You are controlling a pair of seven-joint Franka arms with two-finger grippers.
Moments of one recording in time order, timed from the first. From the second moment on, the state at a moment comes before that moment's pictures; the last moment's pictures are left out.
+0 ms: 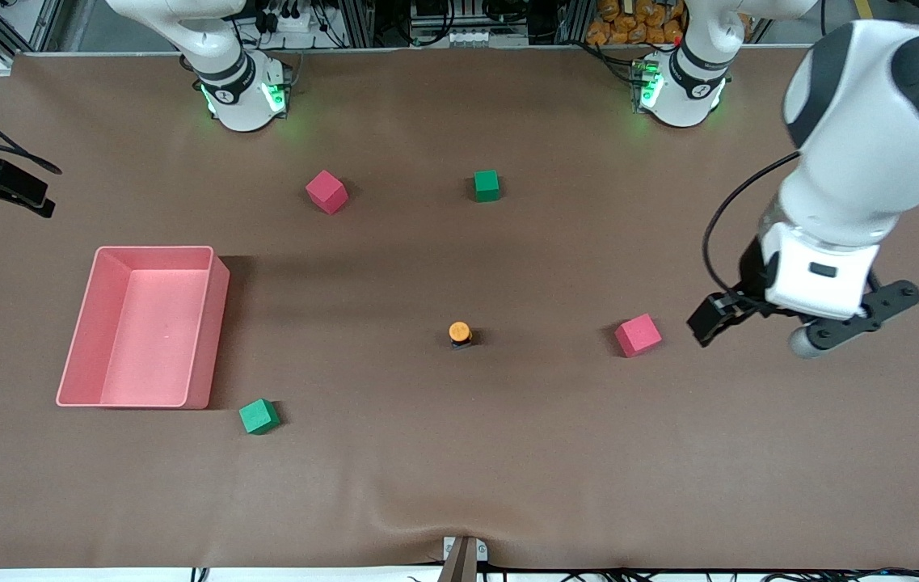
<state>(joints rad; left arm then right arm) -0.30 0.34 0.00 -1.22 0.07 1.75 -0.69 0.03 0.03 -0.06 -1.45 -0.03 1.43 0.09</state>
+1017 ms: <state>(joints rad) -0.15 0.02 0.09 -1.43 0.00 1.46 -0.02 0.03 0.03 -0.06 -1.45 -0.03 1.43 0.09</state>
